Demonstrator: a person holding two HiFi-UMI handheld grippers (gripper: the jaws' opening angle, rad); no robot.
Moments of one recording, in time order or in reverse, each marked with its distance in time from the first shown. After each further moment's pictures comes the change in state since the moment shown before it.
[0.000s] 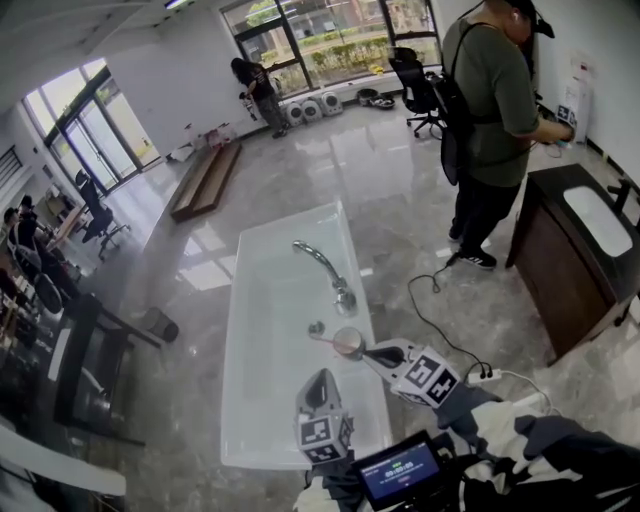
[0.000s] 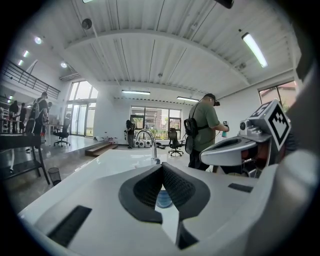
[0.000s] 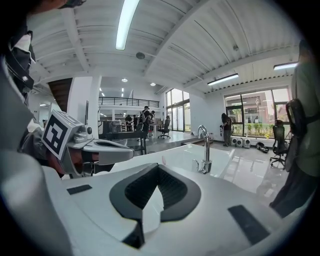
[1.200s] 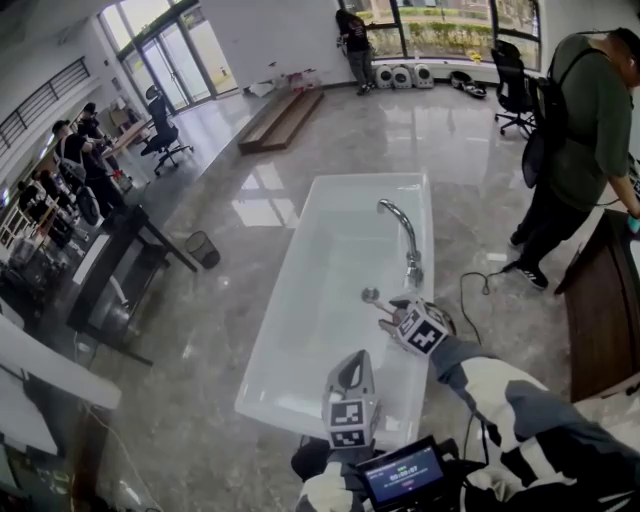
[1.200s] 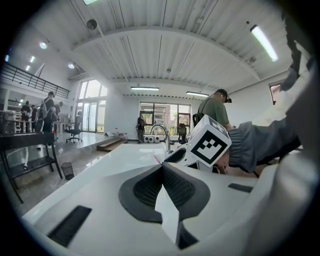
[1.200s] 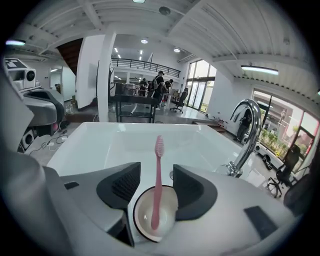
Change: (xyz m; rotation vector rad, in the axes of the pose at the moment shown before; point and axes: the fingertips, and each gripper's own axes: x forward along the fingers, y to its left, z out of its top) left arm -0.022 0.025 -0.019 -0.030 0.053 0.112; right arm 0.153 -0.020 -0.053 -0.270 0.376 0.096
